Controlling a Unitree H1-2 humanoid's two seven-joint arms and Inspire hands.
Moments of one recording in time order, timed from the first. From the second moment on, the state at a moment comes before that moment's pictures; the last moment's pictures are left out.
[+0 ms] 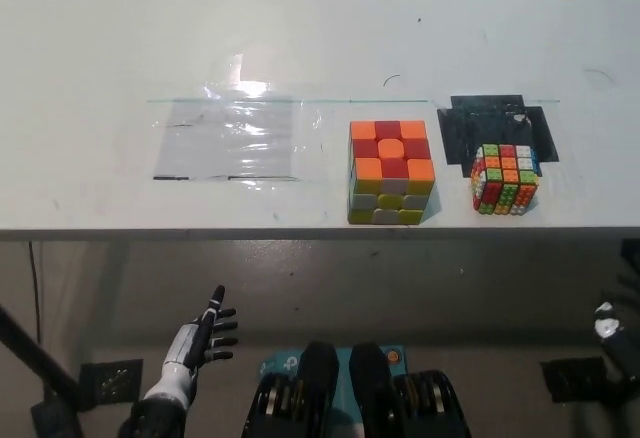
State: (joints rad) left_arm -0.39 0.08 0.02 0.94 0.03 -0.14 0.07; right_arm 0.03 -0.13 -0.11 -0.17 -0.13 0.03 -0.17
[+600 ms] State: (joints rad) left_arm -0.38 0.09 0.02 0.94 0.03 -0.16 0.07; right_arm -0.05 -0.27 -0.07 -0.54 -0.14 0.24 -0.03
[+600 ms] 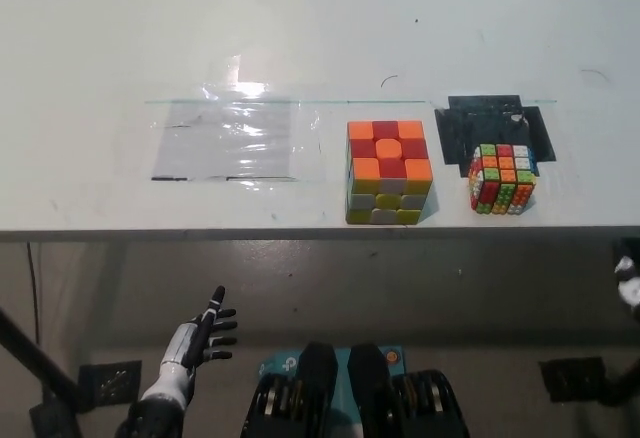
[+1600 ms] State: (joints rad) left_arm -0.39 0.10 0.01 0.94 0.04 -0.16 0.07; right_arm -0.44 -0.33 0.24 -0.02 -0.42 0.26 0.05
